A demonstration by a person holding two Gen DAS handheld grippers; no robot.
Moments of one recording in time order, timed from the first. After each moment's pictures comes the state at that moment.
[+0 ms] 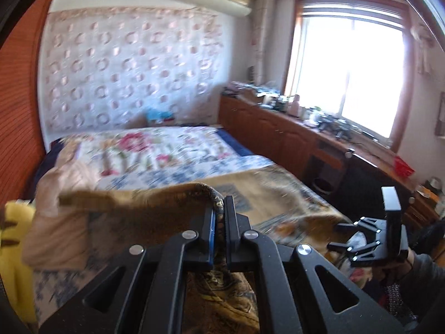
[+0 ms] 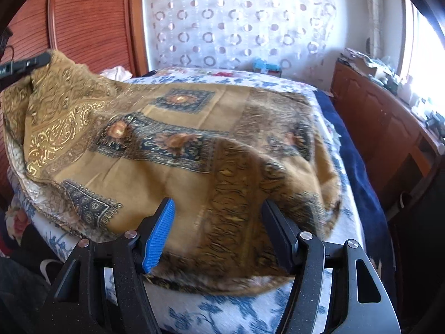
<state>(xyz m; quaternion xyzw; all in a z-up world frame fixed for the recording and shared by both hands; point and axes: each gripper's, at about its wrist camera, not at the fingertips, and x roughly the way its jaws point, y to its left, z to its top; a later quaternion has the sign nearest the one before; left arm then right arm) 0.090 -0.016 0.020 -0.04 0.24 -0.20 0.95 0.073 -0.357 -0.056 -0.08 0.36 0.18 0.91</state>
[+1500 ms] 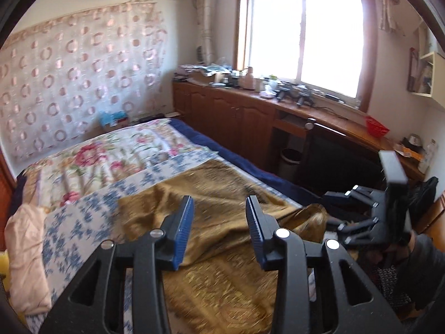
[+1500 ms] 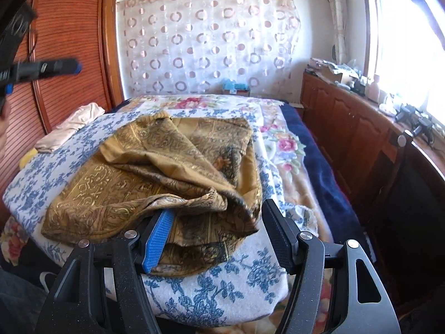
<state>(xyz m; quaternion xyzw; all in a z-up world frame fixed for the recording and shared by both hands) 0.109 -0.136 0.053 0.05 0.28 -0.29 0.92 0.049 -0.419 -0.004 -0.06 0.30 0.12 0.94</state>
